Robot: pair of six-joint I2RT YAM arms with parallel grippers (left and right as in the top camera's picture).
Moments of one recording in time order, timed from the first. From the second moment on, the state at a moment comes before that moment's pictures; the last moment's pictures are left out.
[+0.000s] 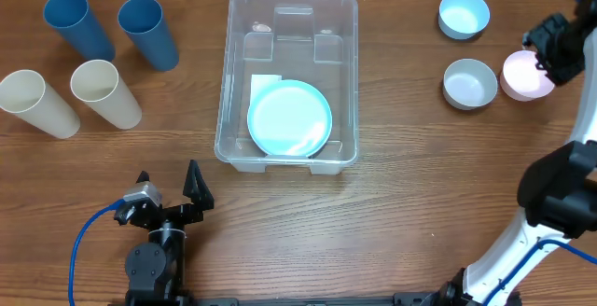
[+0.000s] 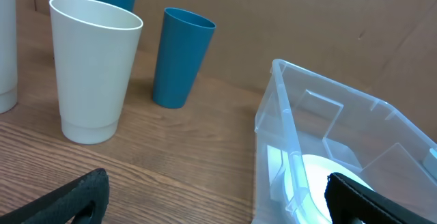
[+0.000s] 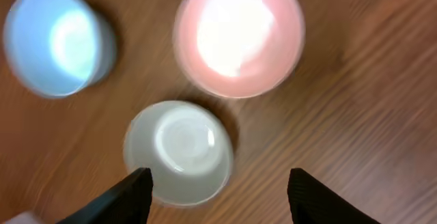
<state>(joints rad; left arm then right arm) -0.06 0.01 0.01 -0.07 -0.14 -0.37 -0.40 2.10 2.11 -1.25 0.00 0.59</state>
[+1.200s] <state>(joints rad) -0.06 0.01 0.01 -0.06 -0.14 -0.37 -0.51 2.28 1.81 -0.96 0.00 0.63</state>
